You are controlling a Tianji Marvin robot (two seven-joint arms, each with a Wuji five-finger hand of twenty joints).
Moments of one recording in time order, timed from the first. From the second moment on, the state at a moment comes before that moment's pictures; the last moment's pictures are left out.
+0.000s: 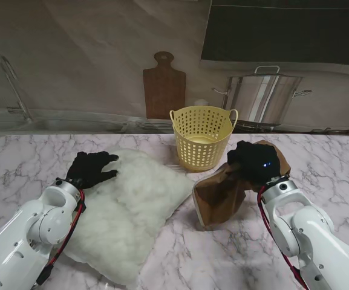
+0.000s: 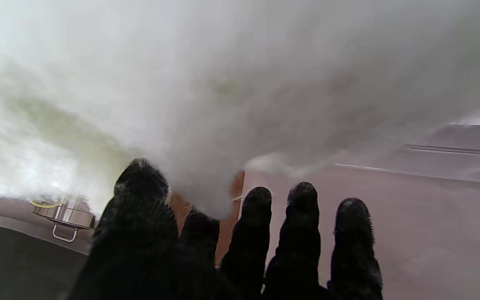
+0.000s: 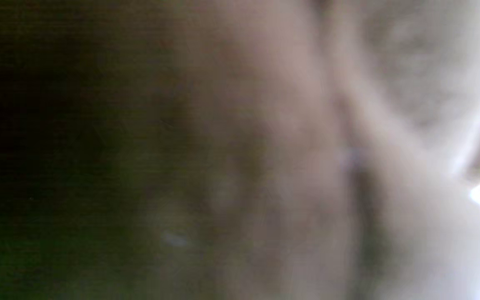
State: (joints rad) left arm 1.54 -1.05 -1.32 -1.63 0.97 -0.02 -0.05; right arm -1.65 -1.06 1.34 -1.86 -1.33 0.02 -0.14; left_hand 0.96 -0.09 -0.04 -0.02 0.54 0.10 0.14 0.38 0.56 0.18 0.10 0.28 0.48 0.22 0.19 0.36 0.10 0.24 0.66 0.52; right_hand 0.85 -0.70 1.06 -0.24 0.94 -0.28 0.87 0.79 0.88 0.02 0.73 0.83 1.15 -0.02 0.85 0.71 1.08 0.07 1.45 0.55
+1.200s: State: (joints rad) left arm 1.52 -1.05 -1.30 -1.61 0.97 -0.02 -0.08; right arm -0.85 -1.07 0.95 -1.41 -1.24 0.03 -0.18; left_hand 0.96 -0.07 -0.03 -0.02 0.54 0.10 0.14 0.39 0.57 0.19 0.10 0.30 0.48 0.23 0.20 0.39 0.11 0.25 0.66 0.52; right_hand 0.85 -0.66 1.05 -0.24 0.93 -0.28 0.87 0.81 0.87 0.00 0.75 0.83 1.14 -0.04 0.90 0.72 1.07 0.05 1.46 0.56
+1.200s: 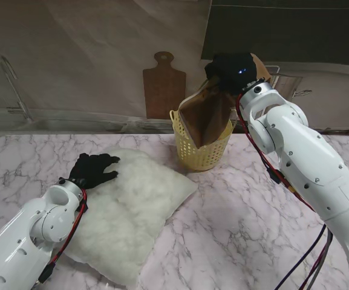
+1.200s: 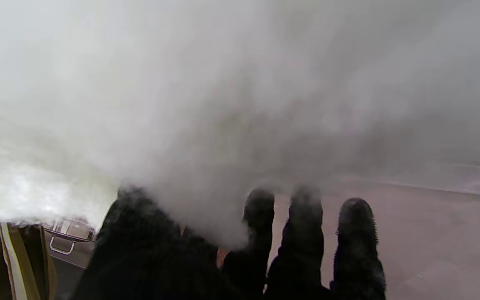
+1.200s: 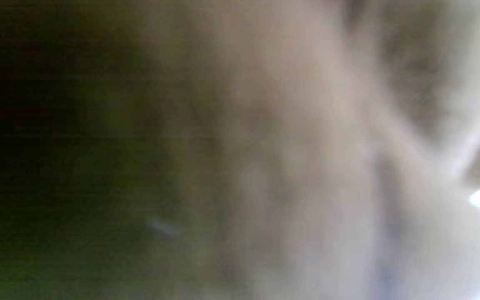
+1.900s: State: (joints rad) left arm 1.52 -1.05 -1.31 -1.59 0.97 -0.01 -0.08; right arm -0.60 -1.19 0.63 -1.03 -0.94 0.09 -0.36; left_hand 0.96 -0.07 -0.03 -0.02 0.54 0.10 0.14 0.39 0.57 0.19 0.10 0.30 0.48 0.23 0.20 0.39 0.11 0.25 0.66 0.53; right_hand 0.85 -0.61 1.03 -0.24 0.88 -0.29 0.87 0.81 0.83 0.00 0.77 0.83 1.11 -0.06 0.94 0.72 1.04 0.02 1.51 0.58
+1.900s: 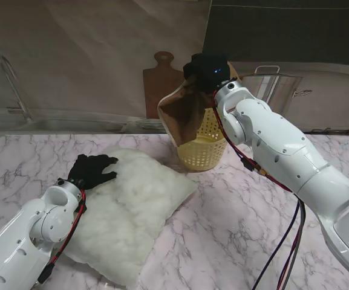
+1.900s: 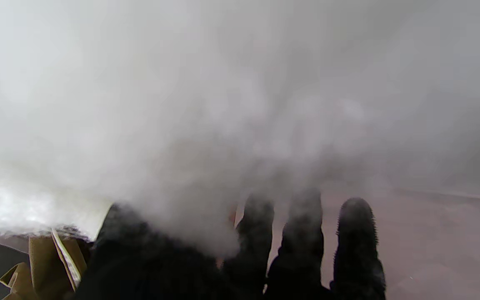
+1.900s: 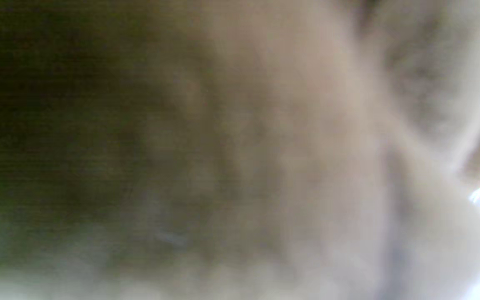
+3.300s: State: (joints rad) left arm 1.51 -1.05 -1.30 -1.58 0.98 -0.01 -0.08; right arm -0.75 -1.11 0.71 -1.04 -0.92 -0.06 -0.19; left_hand 0.96 -0.07 -0.03 -0.02 0.54 0.10 0.14 0.39 0.56 0.19 0.09 0.30 0.48 0.23 0.20 0.39 0.11 0.25 0.66 0.53; right_hand 0.86 -0.55 0.97 -0.24 0.86 -0.29 0.82 0.72 0.81 -0.02 0.76 0.82 1.08 -0.07 0.89 0.72 0.98 0.02 1.46 0.56
